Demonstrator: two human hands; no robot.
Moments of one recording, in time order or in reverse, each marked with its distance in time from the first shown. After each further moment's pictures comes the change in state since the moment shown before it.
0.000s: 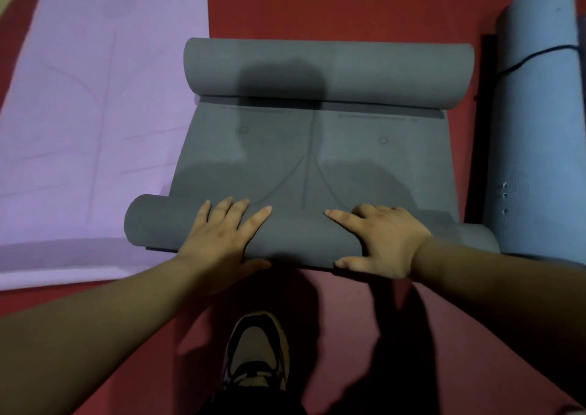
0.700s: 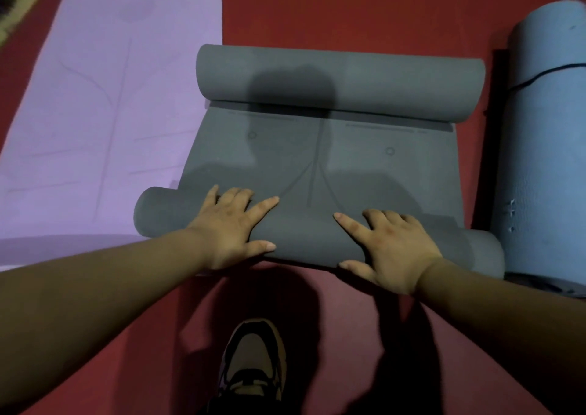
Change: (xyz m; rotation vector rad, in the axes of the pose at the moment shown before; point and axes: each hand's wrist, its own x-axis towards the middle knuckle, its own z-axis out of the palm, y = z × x) left_hand 0.027 -0.015 -0.024 -0.015 -0.045 0.032; right_hand -0.001 0.004 0.008 -0.138 0.150 0.019
